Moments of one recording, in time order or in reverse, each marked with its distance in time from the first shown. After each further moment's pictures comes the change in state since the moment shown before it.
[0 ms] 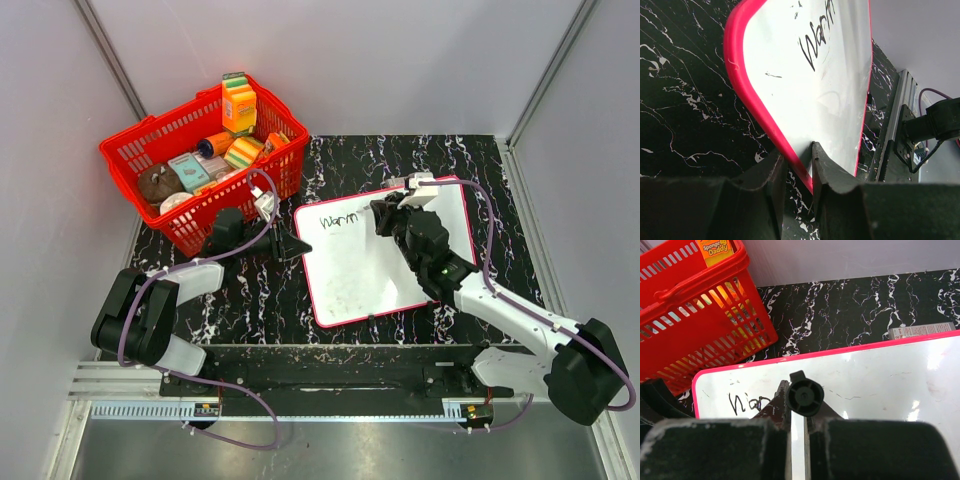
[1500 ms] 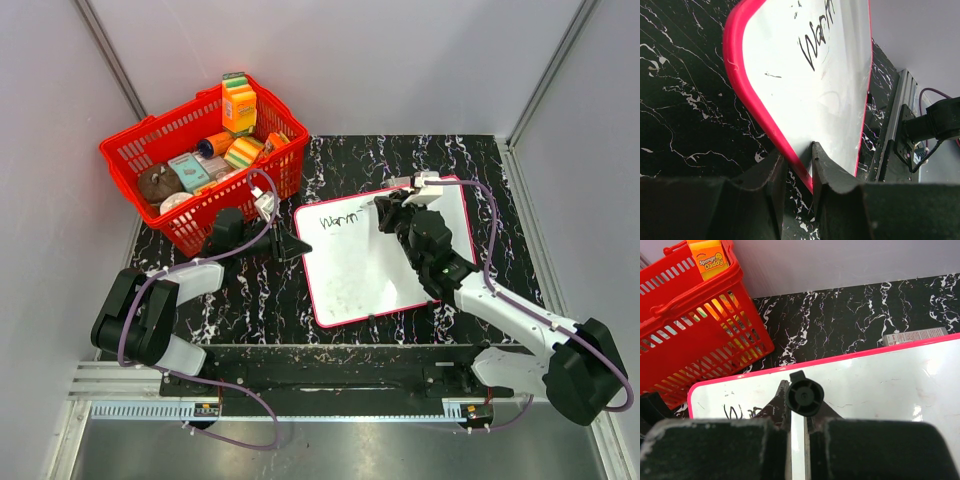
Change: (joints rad) left arm 0.000 0.000 0.000 -0.002 0.000 0.001; right arm -0.026 0.003 -0.016 0.053 0.008 0.005
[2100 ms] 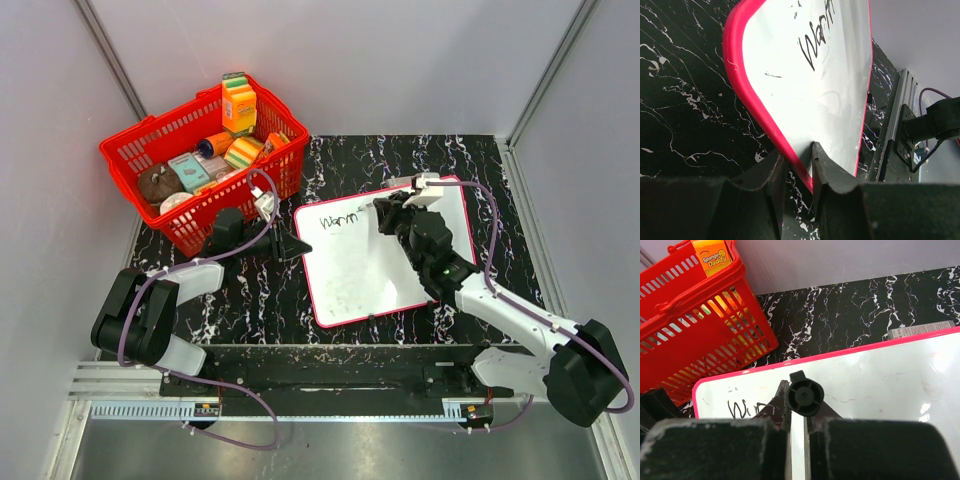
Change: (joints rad) left arm 0.000 0.000 0.000 0.000 0.000 0.001; right arm -0.003 -0.005 -0.005 -0.010 -0.019 0.029
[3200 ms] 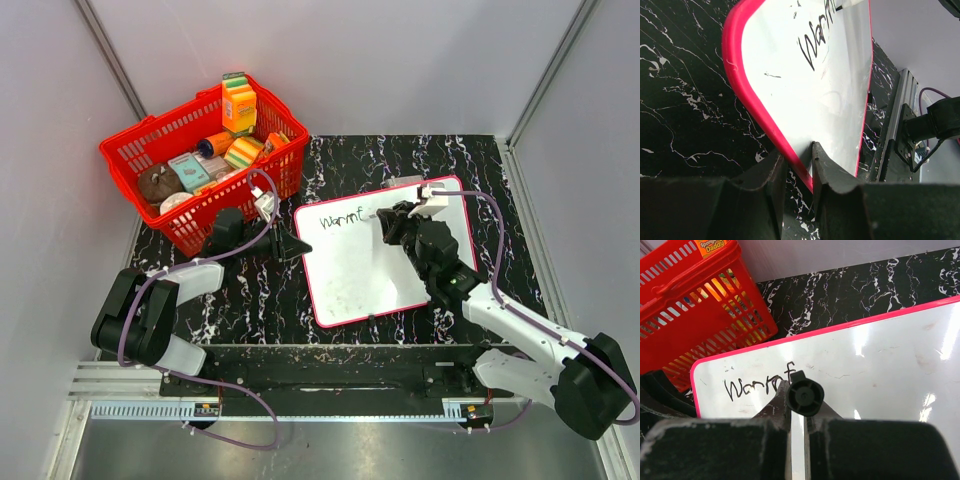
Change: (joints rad) left arm 0.000 0.000 0.000 -0.001 0.000 0.005; right arm -0.002 -0.085 -0.076 -0.045 -0.024 0.038
